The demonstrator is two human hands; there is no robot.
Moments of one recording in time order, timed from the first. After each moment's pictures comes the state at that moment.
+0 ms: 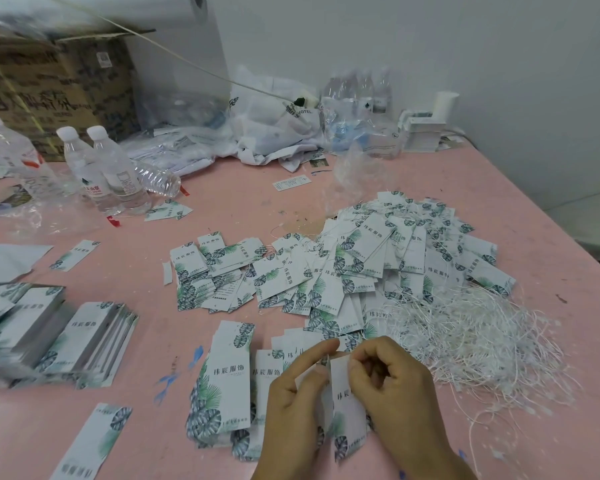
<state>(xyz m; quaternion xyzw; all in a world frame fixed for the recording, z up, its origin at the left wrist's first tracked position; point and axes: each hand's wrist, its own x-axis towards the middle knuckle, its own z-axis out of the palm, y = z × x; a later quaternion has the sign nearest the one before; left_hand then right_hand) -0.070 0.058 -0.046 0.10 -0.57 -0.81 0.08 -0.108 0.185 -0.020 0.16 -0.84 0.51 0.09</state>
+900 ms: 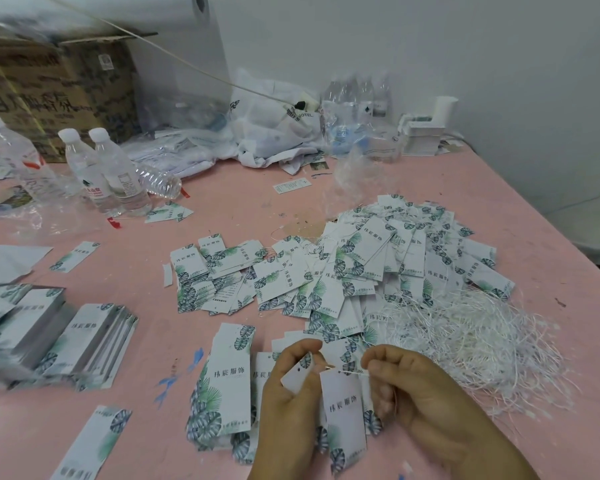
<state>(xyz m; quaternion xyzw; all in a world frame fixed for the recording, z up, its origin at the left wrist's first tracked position) -0.073 0.053 -0.052 0.15 -0.54 -0.82 0.10 -0.132 0.215 -0.011 0.00 -0.52 0.79 -0.33</state>
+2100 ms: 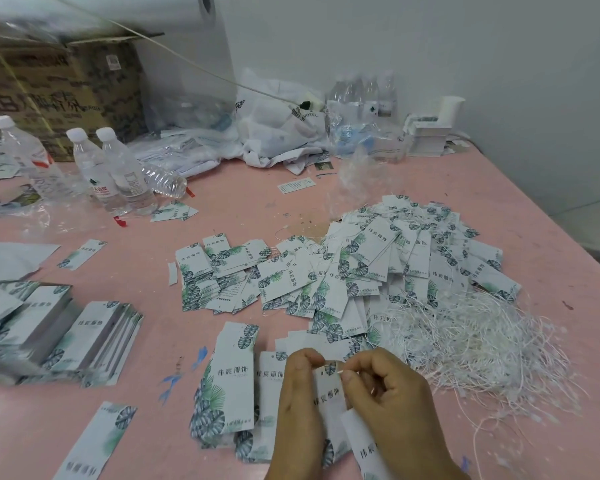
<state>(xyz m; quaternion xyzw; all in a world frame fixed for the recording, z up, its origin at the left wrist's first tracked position) -0.064 0.065 -0.047 0.16 -0.62 -0.76 0.14 -0.102 0.181 -0.021 0.18 -0.83 0.53 0.09</state>
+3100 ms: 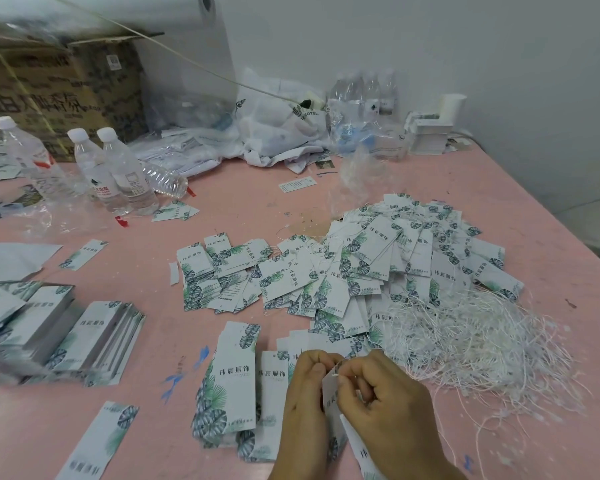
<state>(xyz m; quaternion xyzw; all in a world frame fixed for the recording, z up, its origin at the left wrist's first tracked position) -0.075 0.064 -0.058 0.13 -0.60 -0.78 0.10 -0.102 0.174 -0.023 0.24 -0.85 0.42 0.22</state>
